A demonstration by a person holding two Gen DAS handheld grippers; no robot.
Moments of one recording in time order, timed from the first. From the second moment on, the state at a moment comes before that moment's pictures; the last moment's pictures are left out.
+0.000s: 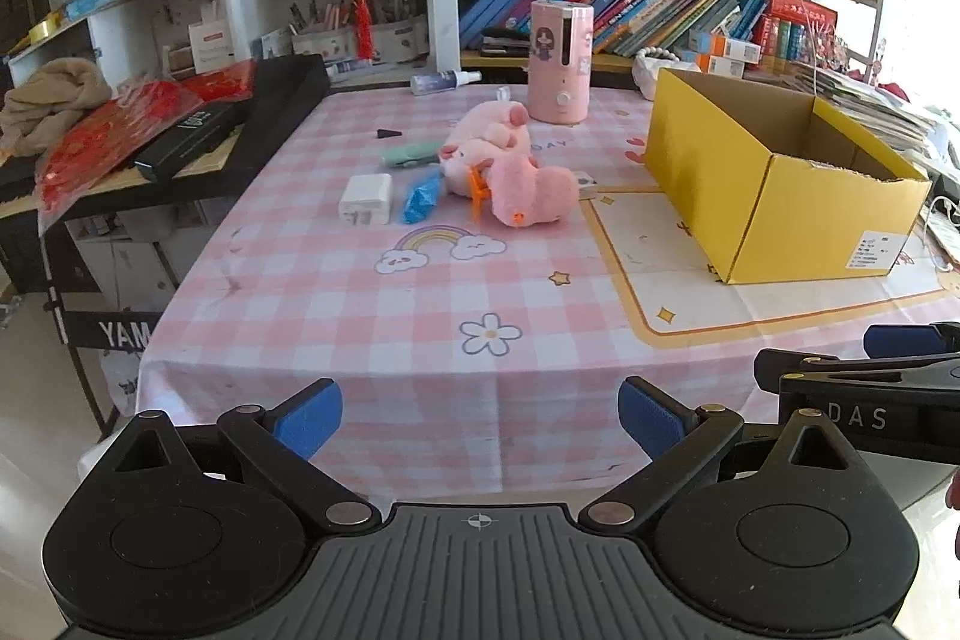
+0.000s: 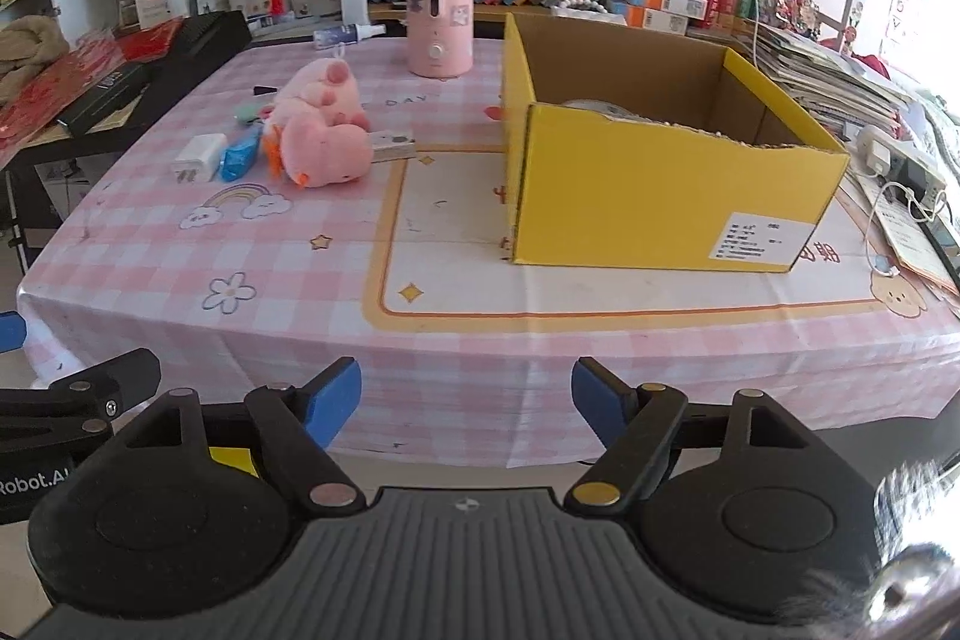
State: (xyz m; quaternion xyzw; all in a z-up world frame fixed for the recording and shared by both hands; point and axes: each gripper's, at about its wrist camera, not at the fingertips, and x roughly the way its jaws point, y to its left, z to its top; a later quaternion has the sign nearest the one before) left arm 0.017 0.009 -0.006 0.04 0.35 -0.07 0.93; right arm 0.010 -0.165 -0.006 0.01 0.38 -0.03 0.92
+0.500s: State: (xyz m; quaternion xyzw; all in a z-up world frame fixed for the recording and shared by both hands) left arm 0.010 0.028 -0.003 0.03 0.34 -0.07 0.94; right arm 0.004 -0.147 0.002 0.01 0.36 -0.03 0.93
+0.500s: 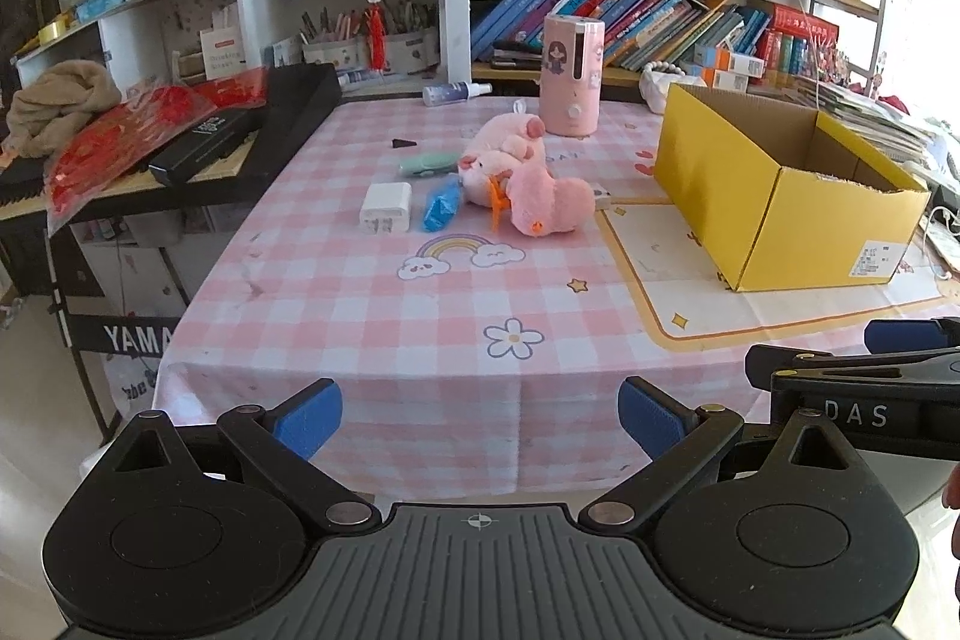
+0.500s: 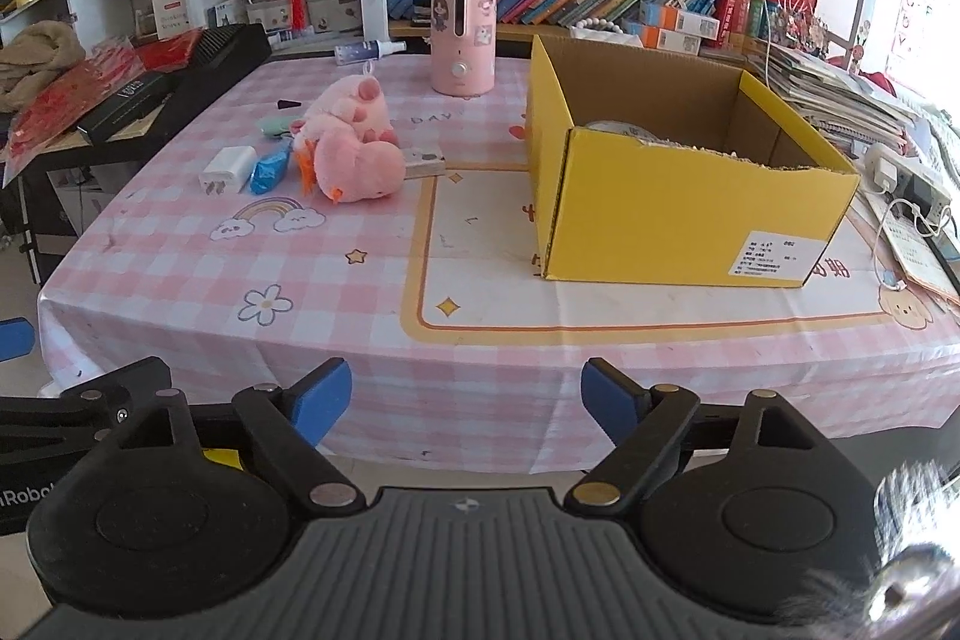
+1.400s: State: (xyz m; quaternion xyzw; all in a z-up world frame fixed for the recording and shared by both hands) left arm 0.045 0.051 -0.010 0.02 0.34 -0.05 0.94; right arm 0.047 -0.126 -0.005 0.02 0.37 0.00 0.93
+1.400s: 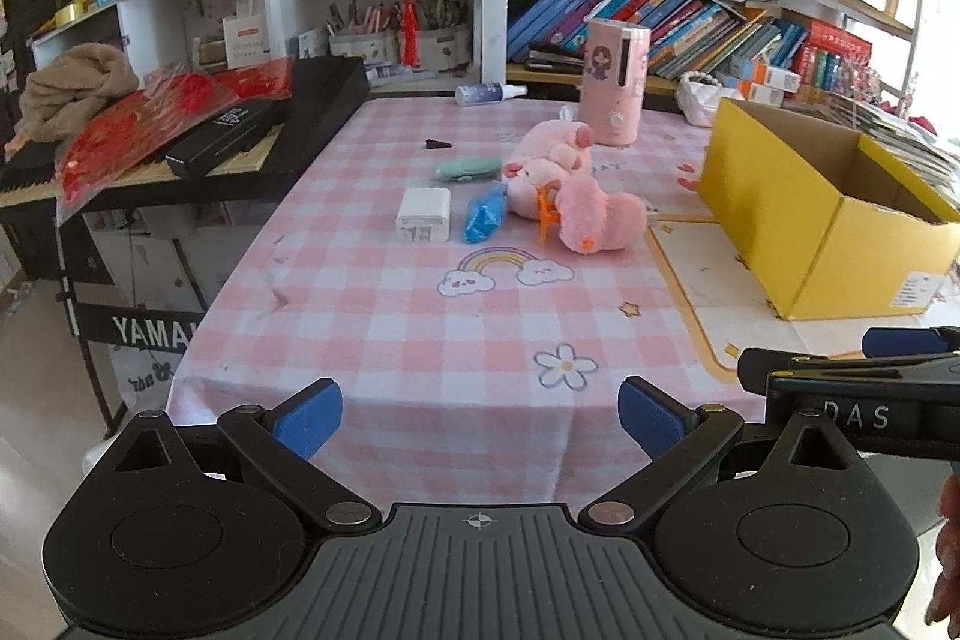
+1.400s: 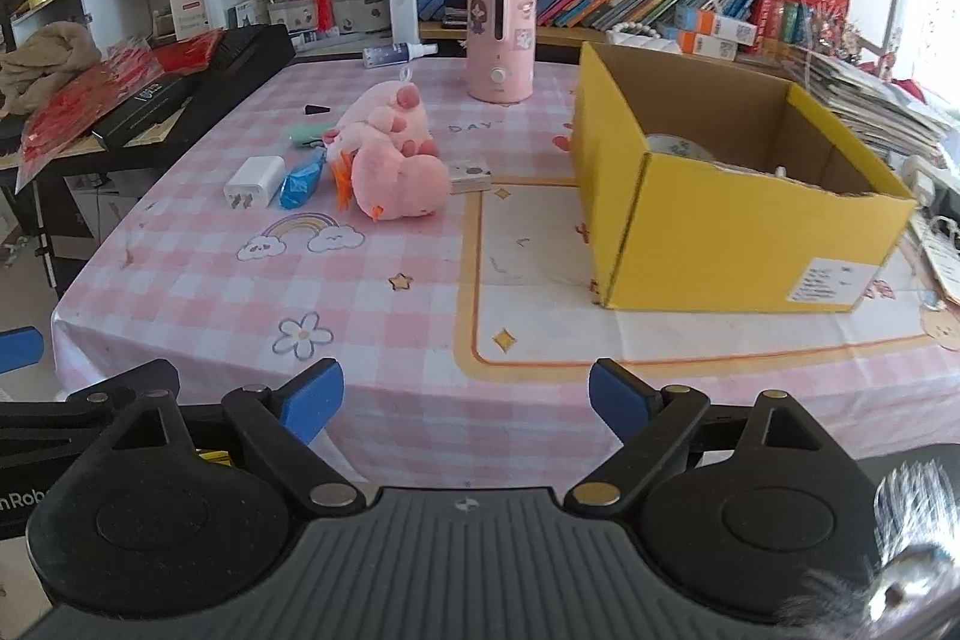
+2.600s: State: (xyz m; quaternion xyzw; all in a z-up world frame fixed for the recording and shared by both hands) left arm 0.252 0.063 -0.035 -0.01 0.39 0.05 0.92; right arm 0.265 -0.093 -0.049 -0.12 0.39 0.16 0.90
